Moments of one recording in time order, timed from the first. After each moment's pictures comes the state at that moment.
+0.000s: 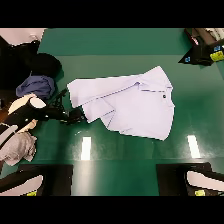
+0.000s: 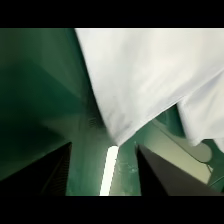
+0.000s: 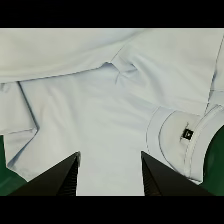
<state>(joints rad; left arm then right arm) -0.12 -1.24 0.67 0.74 -0.93 -1.32 -0.12 -1.34 1.76 -1.08 1.54 1.41</state>
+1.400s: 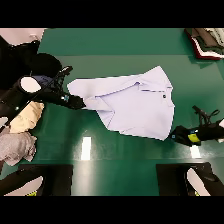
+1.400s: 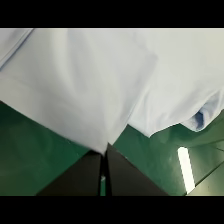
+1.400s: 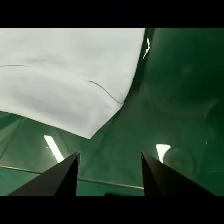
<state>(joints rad) -0.21 -1.17 0.99 0.94 -1.07 -1.28 -0.34 -0.78 0.45 -1.11 1.37 1.52</state>
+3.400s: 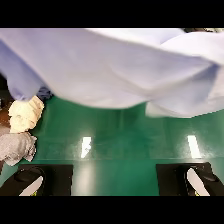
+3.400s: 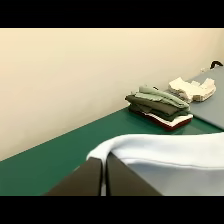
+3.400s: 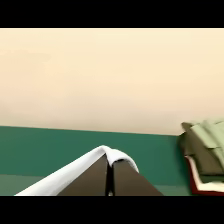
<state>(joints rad) -0.22 -0.85 2.12 1.13 -1.24 -1.40 -0.34 -0.79 2.00 -1.19 1.28 1.49</state>
